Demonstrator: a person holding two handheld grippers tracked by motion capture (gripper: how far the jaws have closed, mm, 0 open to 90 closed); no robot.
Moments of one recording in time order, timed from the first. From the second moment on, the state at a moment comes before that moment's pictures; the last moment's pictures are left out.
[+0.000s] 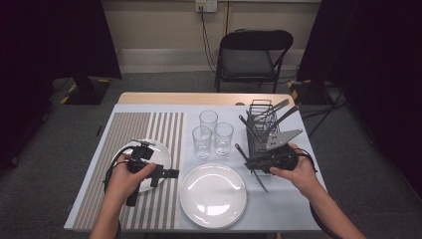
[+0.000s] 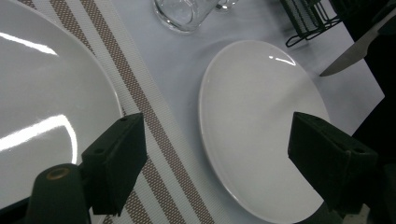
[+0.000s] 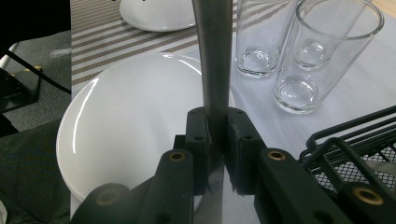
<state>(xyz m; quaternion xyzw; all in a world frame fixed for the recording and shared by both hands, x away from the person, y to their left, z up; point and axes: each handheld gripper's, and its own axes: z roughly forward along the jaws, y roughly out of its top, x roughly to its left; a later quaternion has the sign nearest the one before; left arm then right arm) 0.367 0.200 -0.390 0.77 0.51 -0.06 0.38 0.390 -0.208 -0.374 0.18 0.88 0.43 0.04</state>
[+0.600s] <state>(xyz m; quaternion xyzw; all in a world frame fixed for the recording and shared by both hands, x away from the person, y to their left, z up) 0.376 0.180 -0.364 0.77 0.51 -0.08 0.37 0.387 -0.199 -0.376 0.17 0.89 0.43 0.04</state>
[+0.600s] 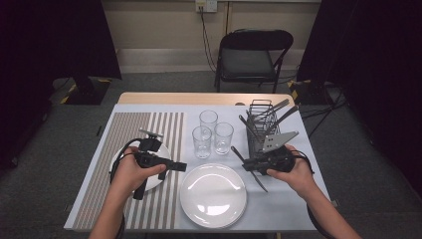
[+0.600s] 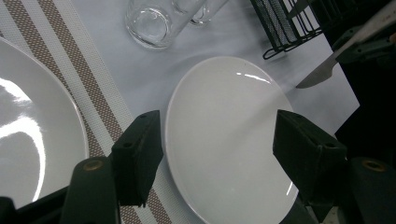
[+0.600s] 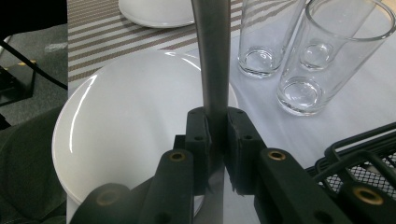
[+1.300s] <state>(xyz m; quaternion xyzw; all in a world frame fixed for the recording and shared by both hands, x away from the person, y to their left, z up) 0.382 0.159 -0.332 0.76 0.51 -0.09 0.39 0.388 -0.193 -0.379 0.17 0.89 0.42 0.05</state>
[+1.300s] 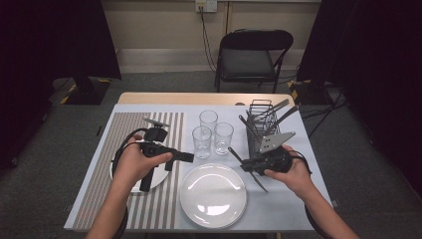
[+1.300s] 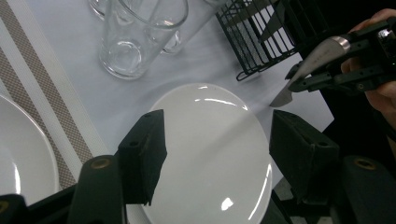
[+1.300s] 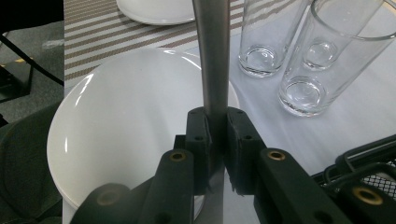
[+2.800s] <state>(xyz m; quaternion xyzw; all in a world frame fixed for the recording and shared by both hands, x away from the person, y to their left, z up) 0.401 0.100 -0.330 0.75 0.52 -0.17 0.38 0.382 -0.178 -0.389 0.15 0.90 0.40 0.05</state>
